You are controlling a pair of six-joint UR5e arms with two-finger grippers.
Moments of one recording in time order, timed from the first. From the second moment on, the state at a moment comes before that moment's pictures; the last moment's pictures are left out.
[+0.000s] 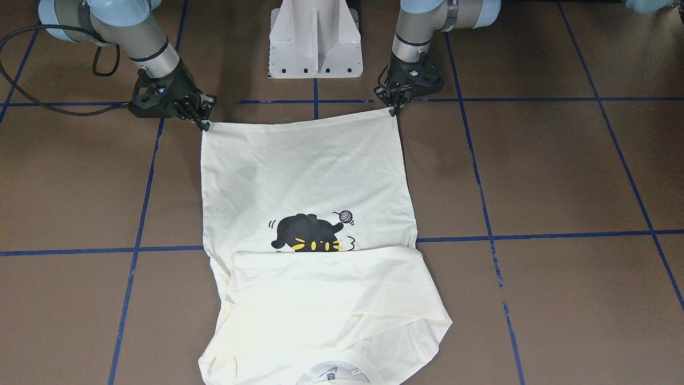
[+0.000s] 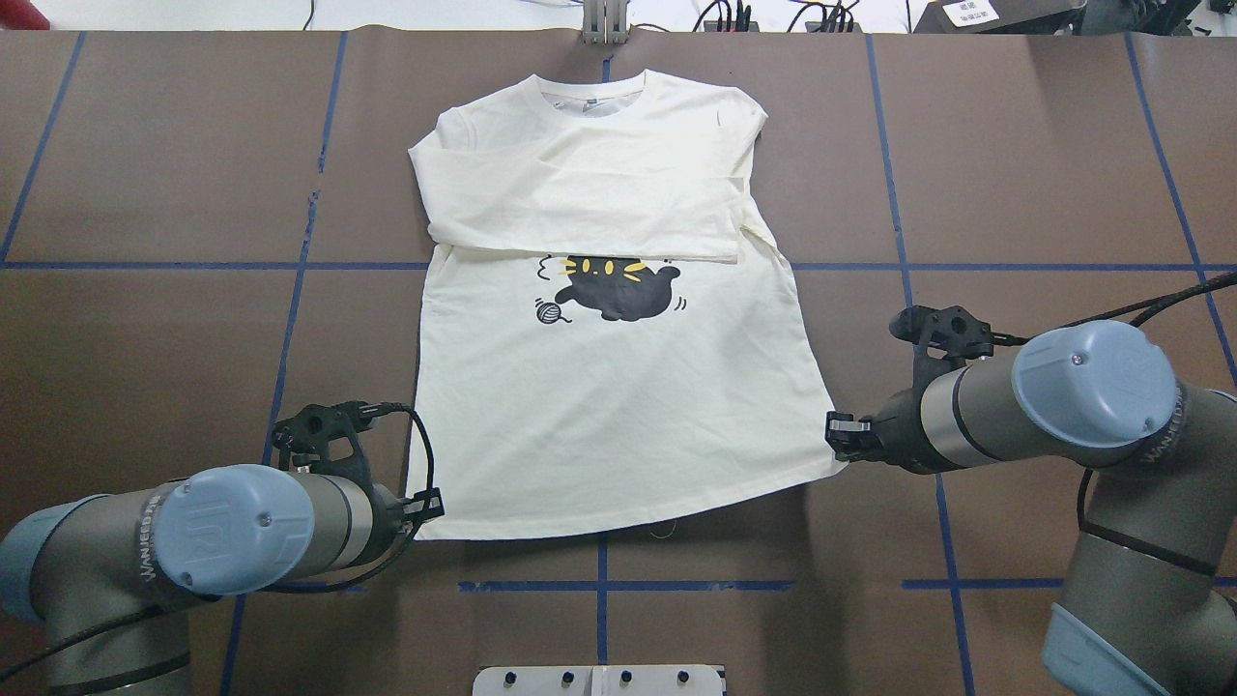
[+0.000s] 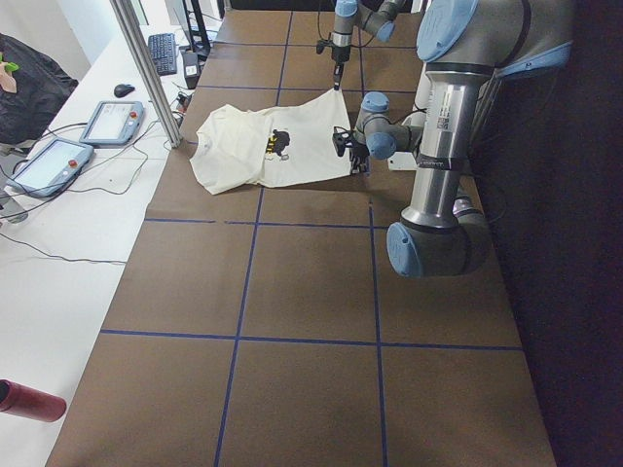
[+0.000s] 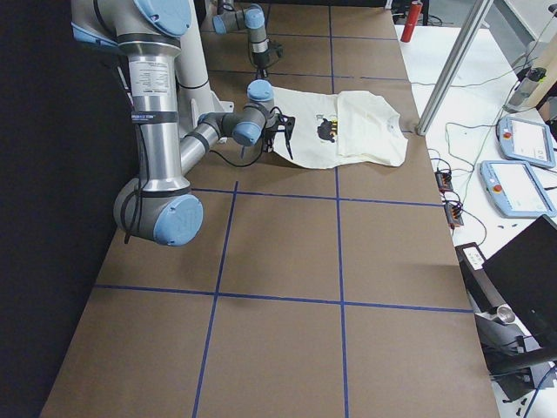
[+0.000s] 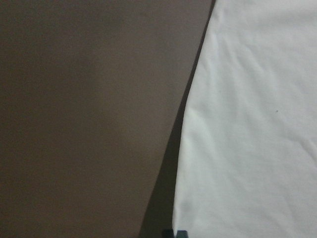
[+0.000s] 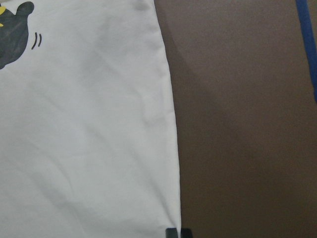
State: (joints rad) left arm -0.26 -1.79 -2.11 -1.70 -1.62 -1.65; right arm 0.49 -1.52 2.12 -1.25 1.92 1.46
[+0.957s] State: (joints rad) left arm -0.17 -1.78 -2.36 -1.58 -1.69 -1.53; right arm 0.45 -1.69 2.31 -1.24 2.17 1.48
